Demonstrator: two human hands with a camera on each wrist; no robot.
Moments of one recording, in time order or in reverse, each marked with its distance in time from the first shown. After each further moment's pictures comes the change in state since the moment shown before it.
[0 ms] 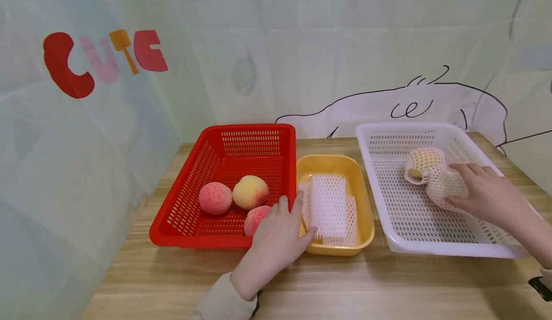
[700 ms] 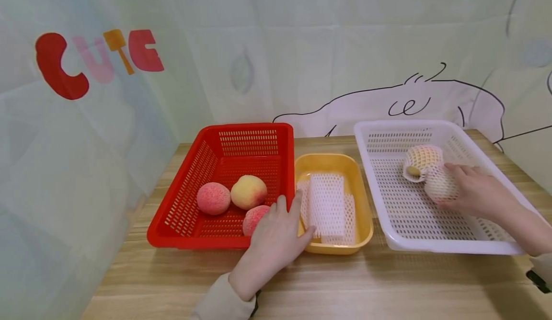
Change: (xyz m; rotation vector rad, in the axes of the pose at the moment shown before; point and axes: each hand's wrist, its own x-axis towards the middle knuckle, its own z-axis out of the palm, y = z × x) left_hand 0.000 0.000 0.000 -0.020 -0.010 -0.005; right_hand 0.011 0.010 0.015 0.031 -0.120 -0.003
